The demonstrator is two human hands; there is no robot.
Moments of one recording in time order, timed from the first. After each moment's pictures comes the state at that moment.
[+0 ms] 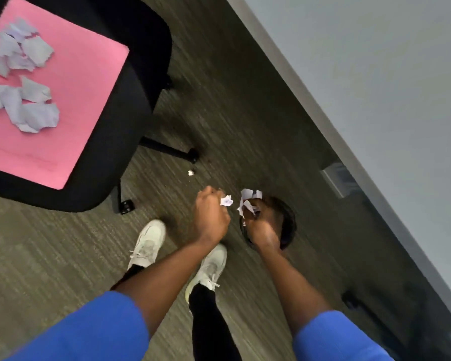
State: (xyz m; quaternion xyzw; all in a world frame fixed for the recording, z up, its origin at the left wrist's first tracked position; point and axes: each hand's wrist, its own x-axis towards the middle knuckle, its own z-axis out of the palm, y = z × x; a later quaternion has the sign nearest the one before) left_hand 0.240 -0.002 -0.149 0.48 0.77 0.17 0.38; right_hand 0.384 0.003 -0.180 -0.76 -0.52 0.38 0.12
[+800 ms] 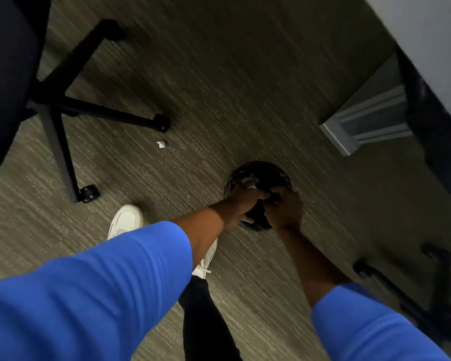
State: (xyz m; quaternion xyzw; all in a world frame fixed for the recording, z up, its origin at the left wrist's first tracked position) left_hand 0.406 0.001 -0.318 0.13 0.58 0.07 0.80; right_hand 0.533 -0.034 -0.322 -0.83 -0.47 0.31 0.04
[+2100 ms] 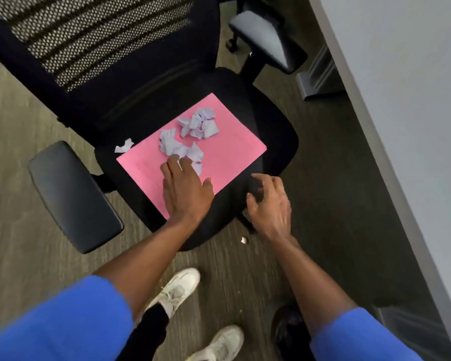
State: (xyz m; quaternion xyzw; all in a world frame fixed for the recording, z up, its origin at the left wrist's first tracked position) left_hand -0.033 0.065 -0.075 0.27 0.94 0.19 0.10; right_hand 0.128 0.156 -0.081 -0.49 -0.80 0.32 0.10
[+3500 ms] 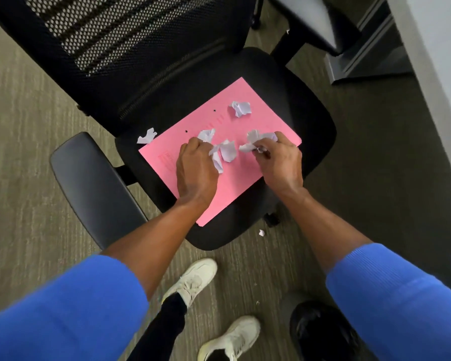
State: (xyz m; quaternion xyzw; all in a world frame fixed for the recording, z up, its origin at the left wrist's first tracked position) left_hand -0.098 0.063 -0.090 0.31 0.91 0.28 0.08; right_hand 0.023 0.202 -0.102 -0.37 -0.89 0.22 0.16
